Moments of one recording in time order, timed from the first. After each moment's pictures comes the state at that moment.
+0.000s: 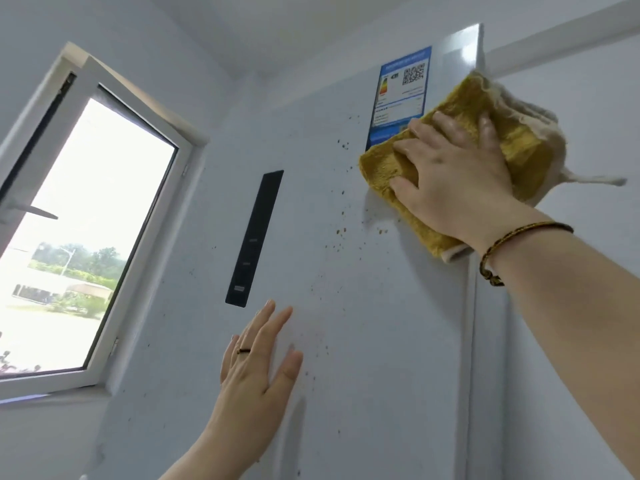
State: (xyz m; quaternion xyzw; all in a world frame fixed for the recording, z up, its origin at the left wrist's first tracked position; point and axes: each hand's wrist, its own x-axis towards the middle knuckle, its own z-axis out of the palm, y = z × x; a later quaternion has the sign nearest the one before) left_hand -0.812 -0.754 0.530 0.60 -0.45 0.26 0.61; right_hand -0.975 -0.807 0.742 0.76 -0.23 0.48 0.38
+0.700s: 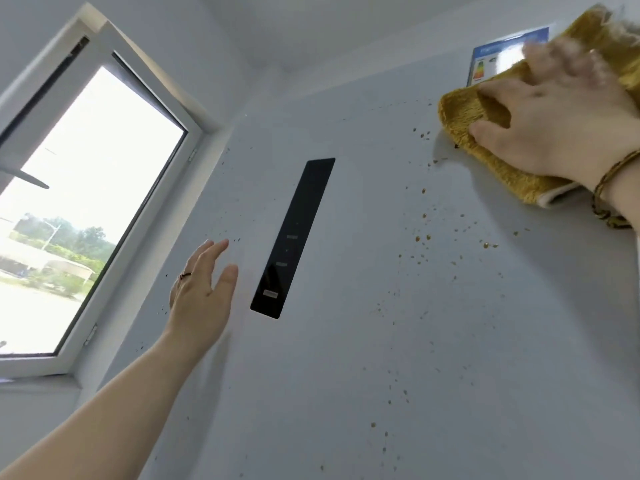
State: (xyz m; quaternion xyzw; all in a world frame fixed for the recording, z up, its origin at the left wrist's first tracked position) left_hand -0.675 -0.740 0.589 0.53 -0.33 0.28 0.73; right_hand -0.938 -0.797 0.797 0.69 -0.33 0.48 0.42
